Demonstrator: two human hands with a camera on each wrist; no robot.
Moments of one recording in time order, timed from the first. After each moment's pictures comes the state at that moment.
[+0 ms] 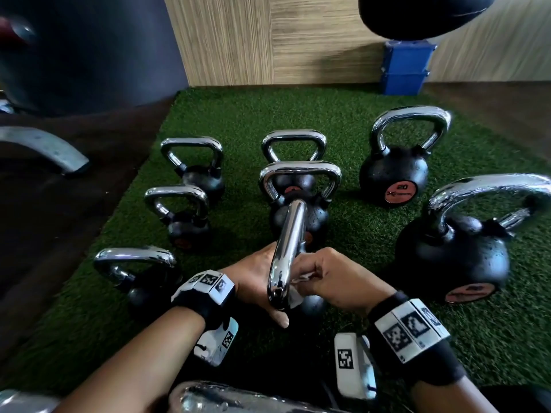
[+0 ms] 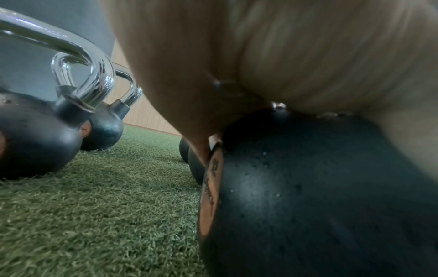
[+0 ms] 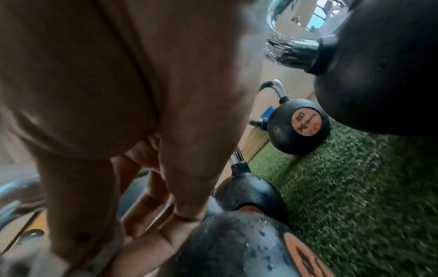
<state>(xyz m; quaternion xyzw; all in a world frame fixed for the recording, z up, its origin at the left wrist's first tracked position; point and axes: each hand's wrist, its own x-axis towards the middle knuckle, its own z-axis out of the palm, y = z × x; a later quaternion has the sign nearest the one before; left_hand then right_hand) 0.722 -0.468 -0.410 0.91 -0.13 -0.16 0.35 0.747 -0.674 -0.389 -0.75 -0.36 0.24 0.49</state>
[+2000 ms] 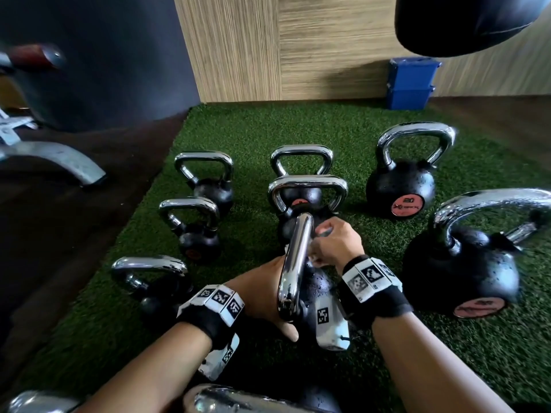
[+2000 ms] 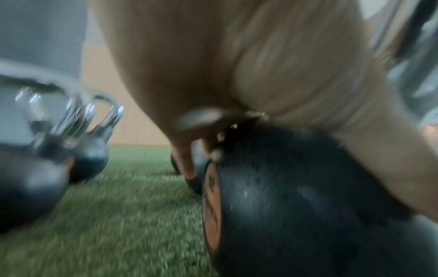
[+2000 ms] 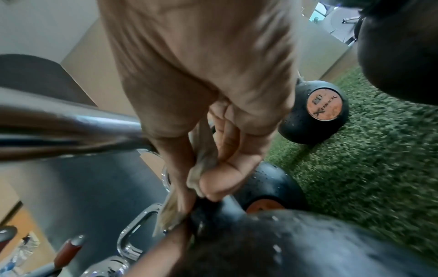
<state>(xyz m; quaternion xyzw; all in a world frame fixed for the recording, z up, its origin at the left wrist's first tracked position) 0.715 -0.472 -0.405 0.93 -0.15 -0.13 0.29 0.804 -0.634 -0.384 -0.82 0.05 0.11 0.56</state>
